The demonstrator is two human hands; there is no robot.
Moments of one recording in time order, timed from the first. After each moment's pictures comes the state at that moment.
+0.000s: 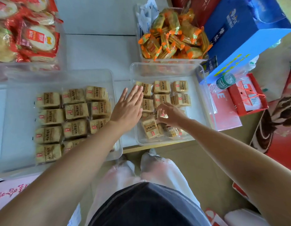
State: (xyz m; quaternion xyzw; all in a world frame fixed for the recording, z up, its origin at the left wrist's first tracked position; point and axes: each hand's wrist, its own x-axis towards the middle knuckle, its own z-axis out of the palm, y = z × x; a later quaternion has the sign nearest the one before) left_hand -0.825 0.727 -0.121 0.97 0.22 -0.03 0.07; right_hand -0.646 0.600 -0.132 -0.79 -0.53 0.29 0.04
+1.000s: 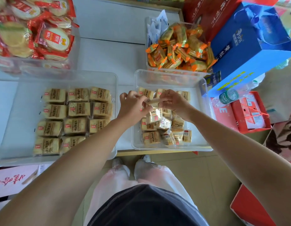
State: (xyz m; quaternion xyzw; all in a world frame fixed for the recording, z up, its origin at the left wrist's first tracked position) left_hand -0.802 0.725 -0.102 0.90 0.34 0.10 0.26; right_hand -0.616 0.639 -0.084 -0.70 -0.37 0.49 0.37
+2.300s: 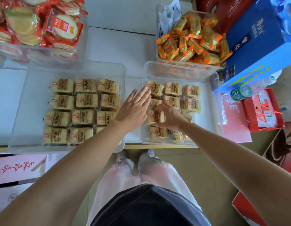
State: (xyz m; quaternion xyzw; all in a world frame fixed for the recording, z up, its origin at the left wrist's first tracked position) left_hand -0.837 0.716 -0.121 0.97 0.22 -0.05 0.02; right_hand -0.660 0.617 -0.140 -0.74 -0.61 0.29 0.06
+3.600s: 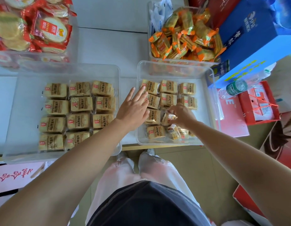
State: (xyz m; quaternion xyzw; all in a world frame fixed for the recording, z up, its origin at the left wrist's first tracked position) left_hand -0.821 0.718 -0.119 0.97 0.22 -0.07 0.03; right_hand -0.619 0.594 -0.147 -0.83 -0.49 0.26 0.00
